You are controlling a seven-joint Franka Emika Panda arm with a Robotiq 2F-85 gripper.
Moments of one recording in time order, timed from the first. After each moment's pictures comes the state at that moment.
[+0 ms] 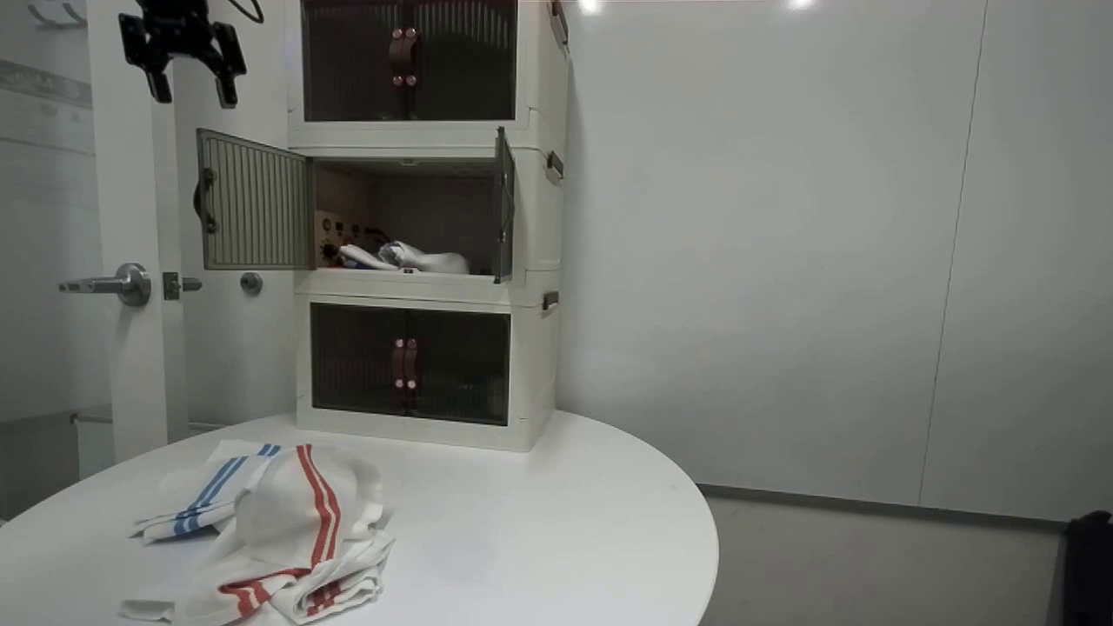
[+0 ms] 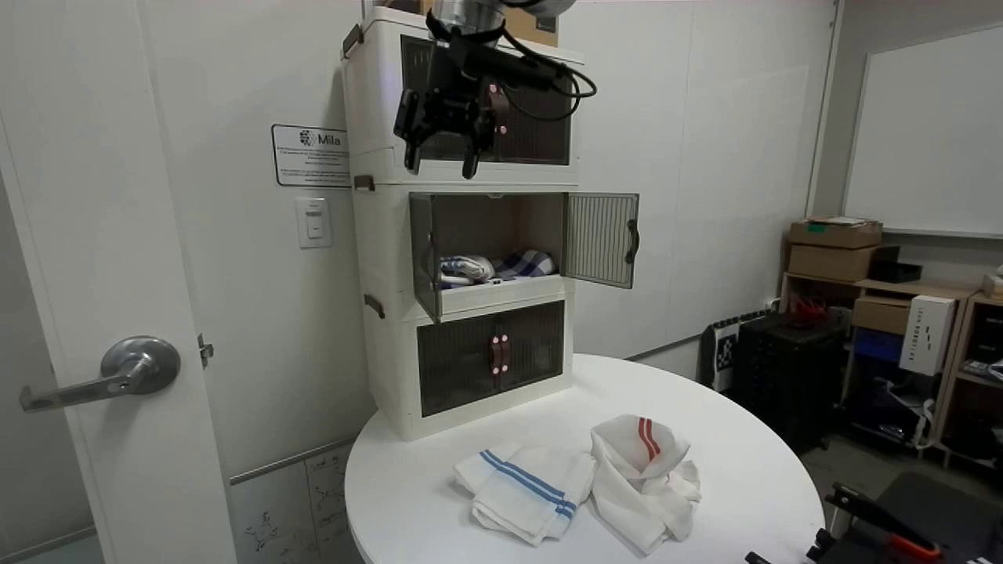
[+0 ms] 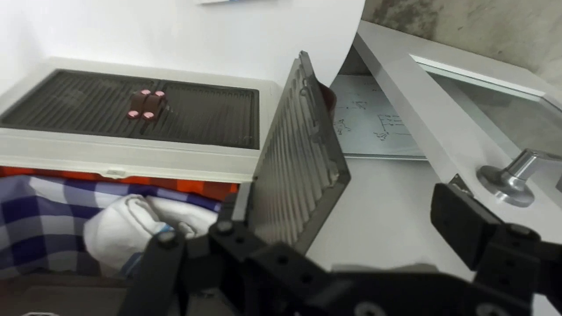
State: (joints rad) arm 0.21 0.08 0.18 -1.70 -0.09 2.12 0.31
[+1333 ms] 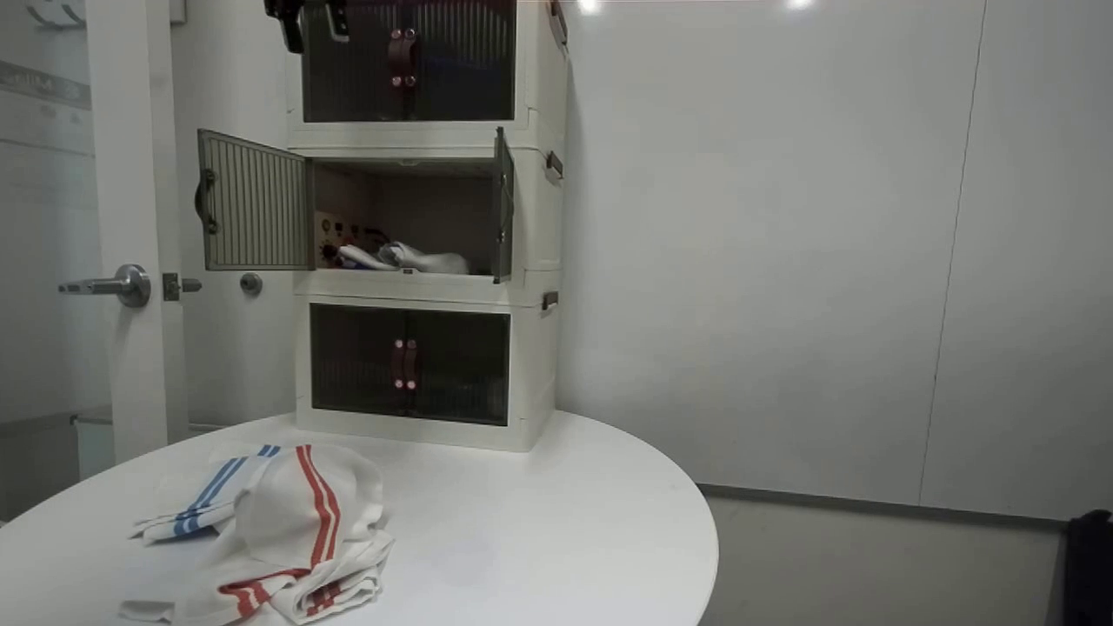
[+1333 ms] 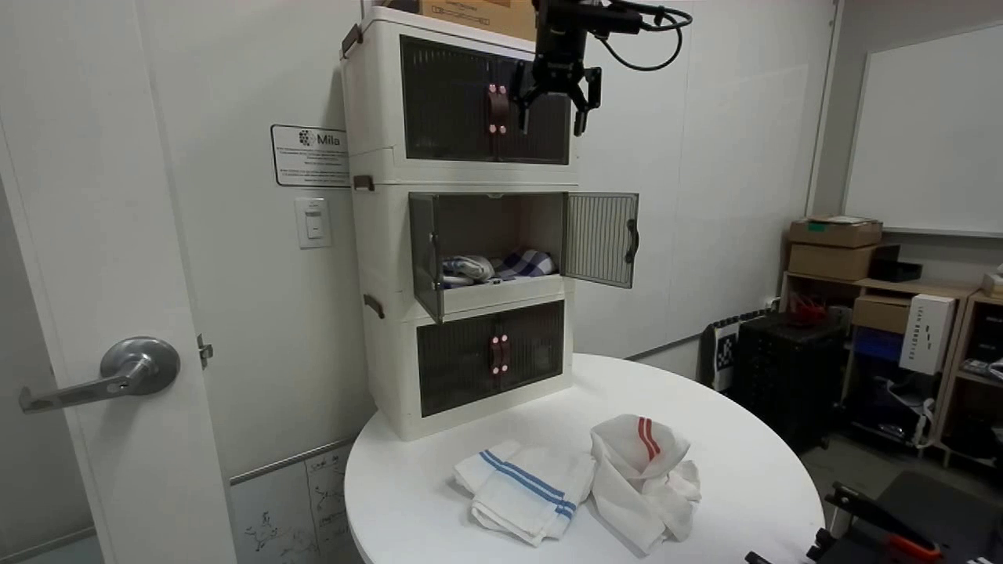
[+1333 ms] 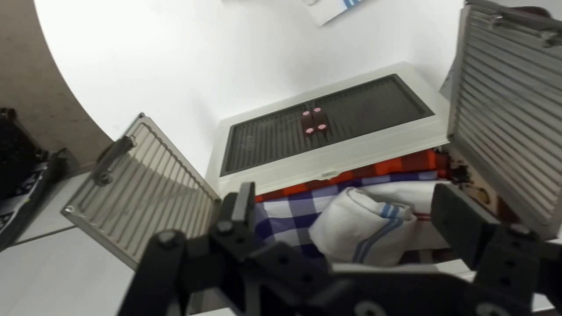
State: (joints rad) arm 0.06 0.00 0.05 -1.60 -0.12 1.84 0.48
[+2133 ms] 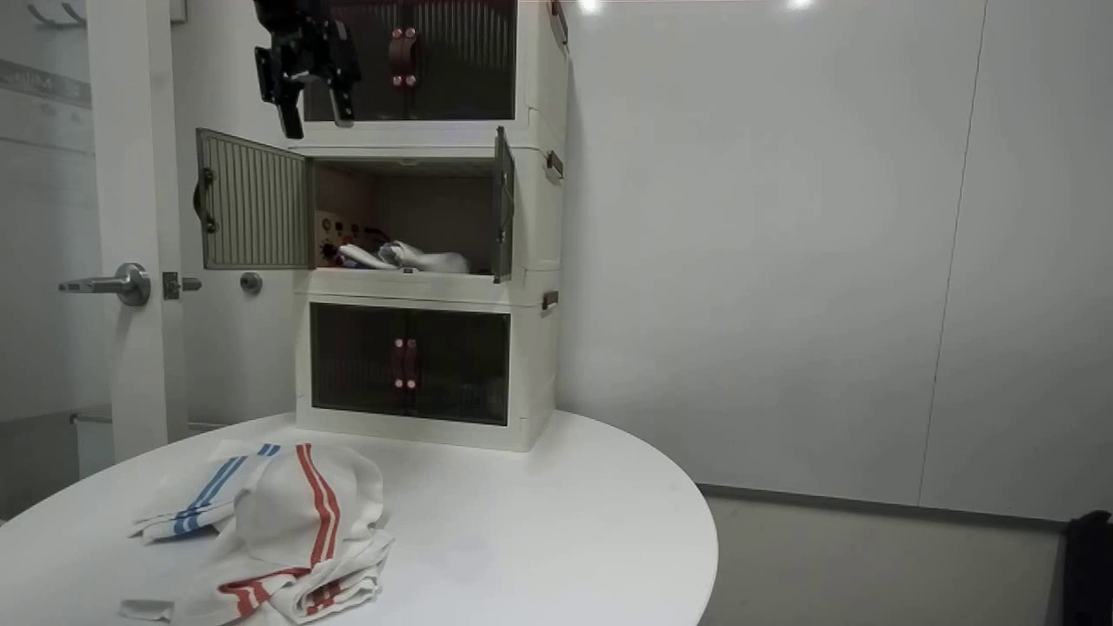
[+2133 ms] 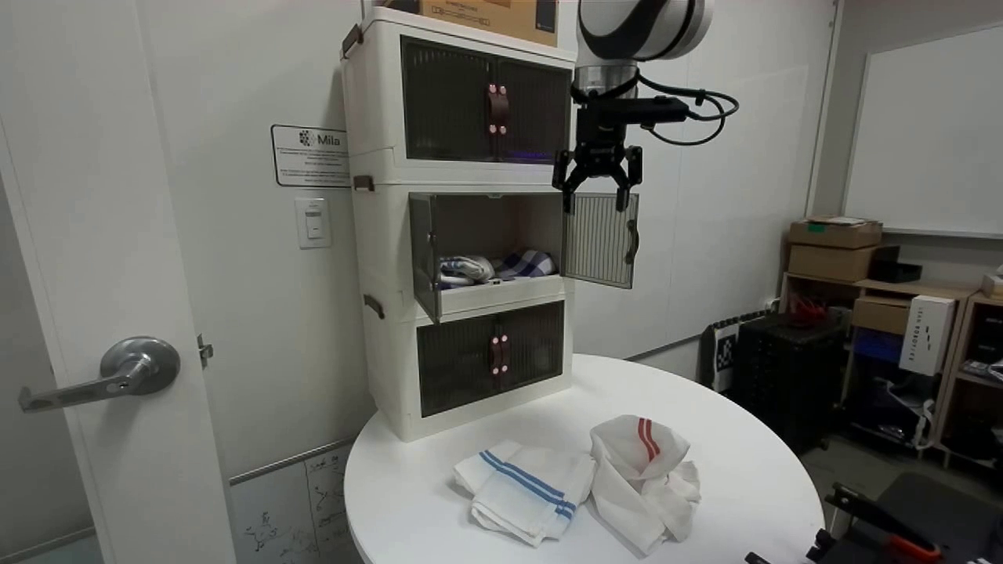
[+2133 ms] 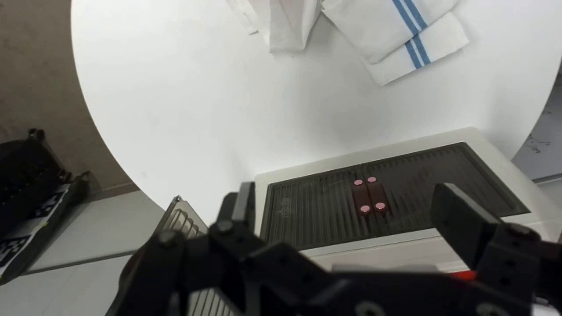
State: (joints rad) arm 0.02 -0.15 0.04 -2.07 -0.16 2.09 0.43
